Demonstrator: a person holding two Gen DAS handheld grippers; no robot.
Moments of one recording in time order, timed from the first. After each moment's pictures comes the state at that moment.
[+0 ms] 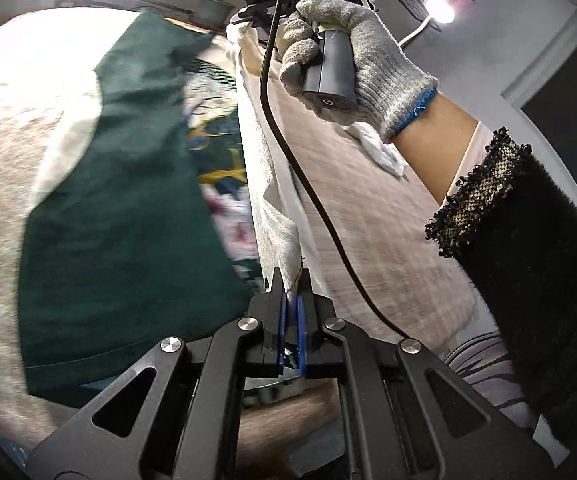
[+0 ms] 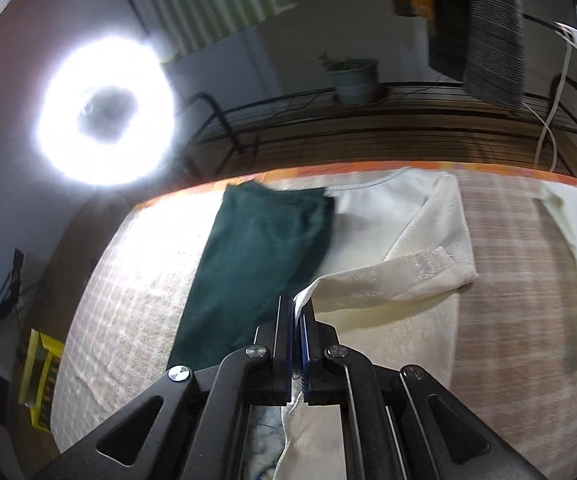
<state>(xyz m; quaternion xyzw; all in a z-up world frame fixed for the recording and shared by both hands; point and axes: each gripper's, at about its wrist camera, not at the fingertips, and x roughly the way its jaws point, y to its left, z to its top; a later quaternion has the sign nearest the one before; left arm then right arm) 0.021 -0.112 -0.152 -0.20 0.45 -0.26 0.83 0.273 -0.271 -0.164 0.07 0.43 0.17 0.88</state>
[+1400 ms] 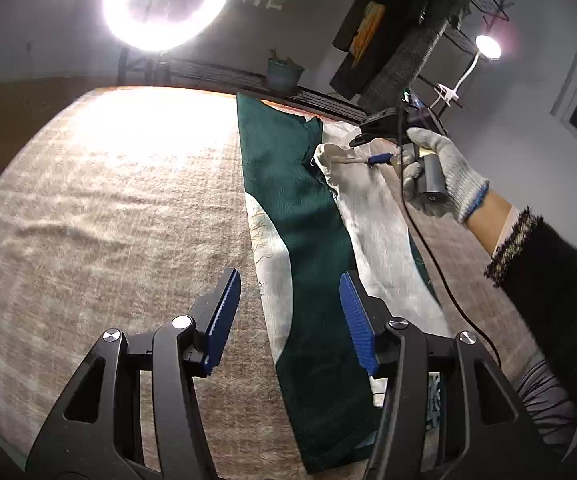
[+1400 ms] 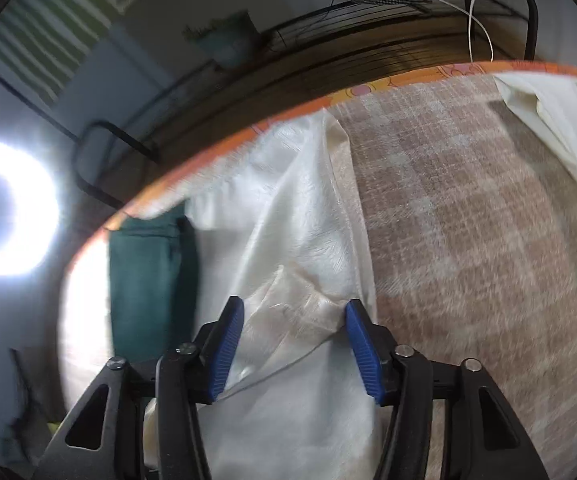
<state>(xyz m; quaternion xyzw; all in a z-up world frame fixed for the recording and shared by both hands) 0.064 0.018 -0.101 -0.11 0.39 -0.15 0.90 0.356 -0.351 -0.222 0.18 0.51 0.02 0.84</state>
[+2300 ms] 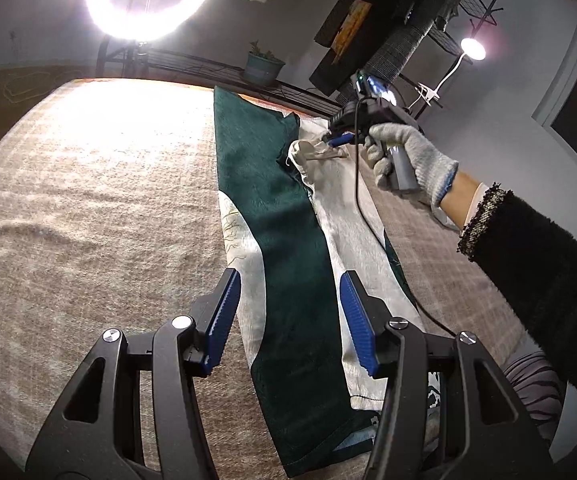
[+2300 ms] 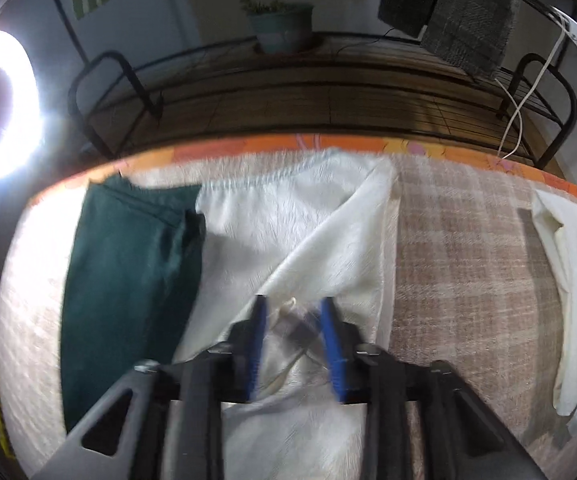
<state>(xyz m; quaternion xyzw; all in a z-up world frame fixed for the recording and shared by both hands) 0.074 0.016 -0.101 -0.15 0.40 -0.19 0.88 0.383 -0.304 -0.210 0.00 0.52 0.03 0.85</state>
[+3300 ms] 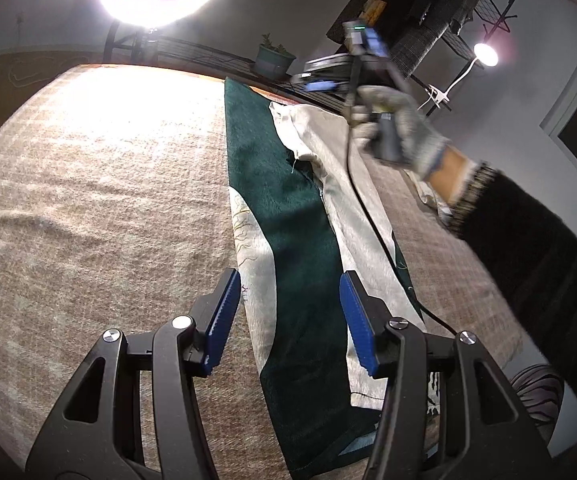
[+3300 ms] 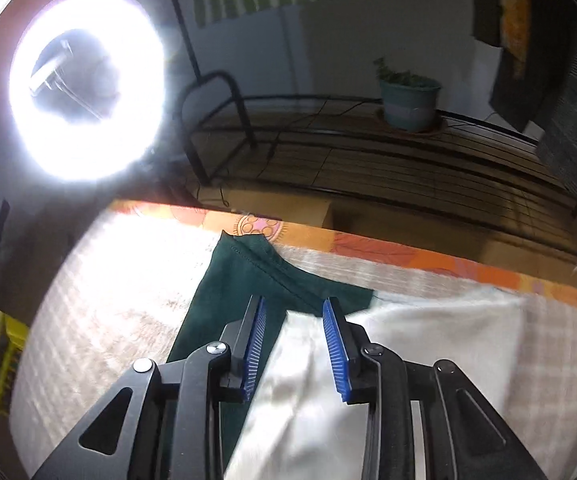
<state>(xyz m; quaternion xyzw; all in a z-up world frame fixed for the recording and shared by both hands) 0.088 0.024 -0.105 -0.16 0.42 -0.18 0.88 0.385 -0.225 -0.156 0.00 0.41 0.19 0.89</state>
